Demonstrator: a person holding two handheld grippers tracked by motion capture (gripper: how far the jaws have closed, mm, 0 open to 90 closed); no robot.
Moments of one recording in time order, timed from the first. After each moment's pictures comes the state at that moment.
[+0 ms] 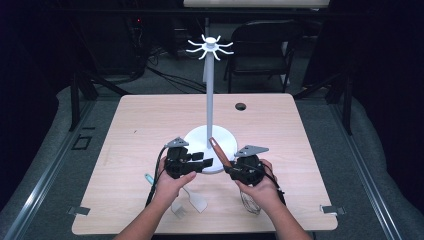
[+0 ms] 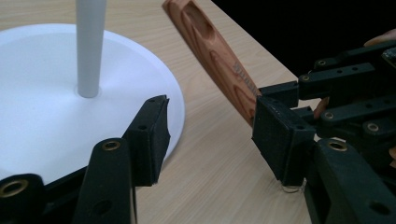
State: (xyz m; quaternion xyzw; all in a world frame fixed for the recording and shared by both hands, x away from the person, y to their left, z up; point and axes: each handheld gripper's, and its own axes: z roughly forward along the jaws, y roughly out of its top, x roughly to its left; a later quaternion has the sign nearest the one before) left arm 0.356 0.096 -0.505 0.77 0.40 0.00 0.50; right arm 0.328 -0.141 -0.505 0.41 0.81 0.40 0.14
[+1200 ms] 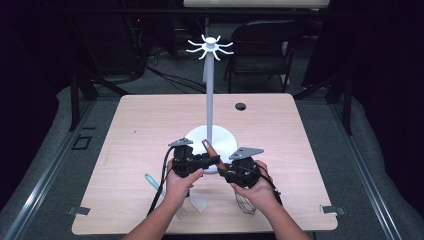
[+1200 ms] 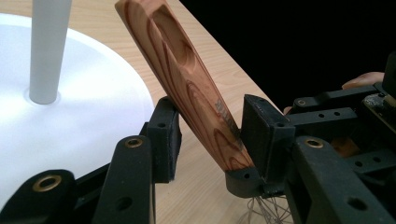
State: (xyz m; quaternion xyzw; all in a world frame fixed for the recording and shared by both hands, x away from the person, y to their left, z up) left arm 0.361 0.081 -0.514 0.72 0.42 -0.05 0.55; right arm 0.324 -0.130 -0.505 0.38 0.82 0.41 0.12
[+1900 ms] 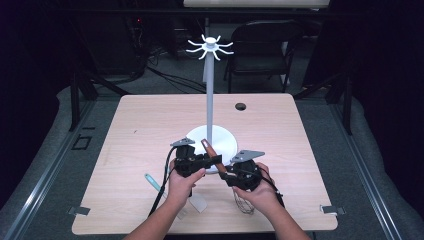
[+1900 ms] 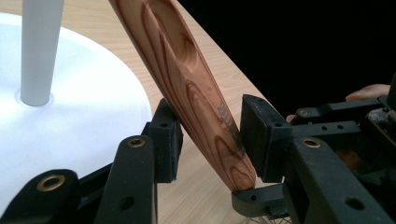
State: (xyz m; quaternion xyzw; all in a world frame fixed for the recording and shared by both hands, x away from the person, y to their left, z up) left arm 0.362 0.076 -0.515 0.72 0.42 -0.05 0.55; right arm 0.318 -0.134 -0.508 0.37 0.83 0.40 0.12
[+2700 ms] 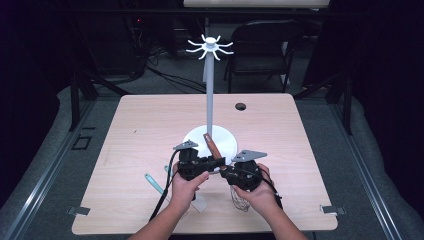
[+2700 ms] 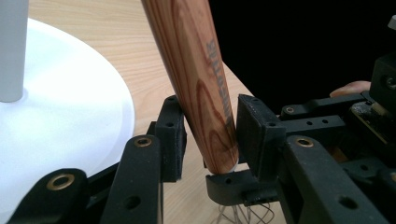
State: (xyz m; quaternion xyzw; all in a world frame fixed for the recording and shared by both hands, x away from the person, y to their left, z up) left arm 0.352 0.067 -0.515 0.72 0.42 -0.06 0.56; right arm 0.316 -0.135 -0.508 0.39 0.81 0.42 0.12
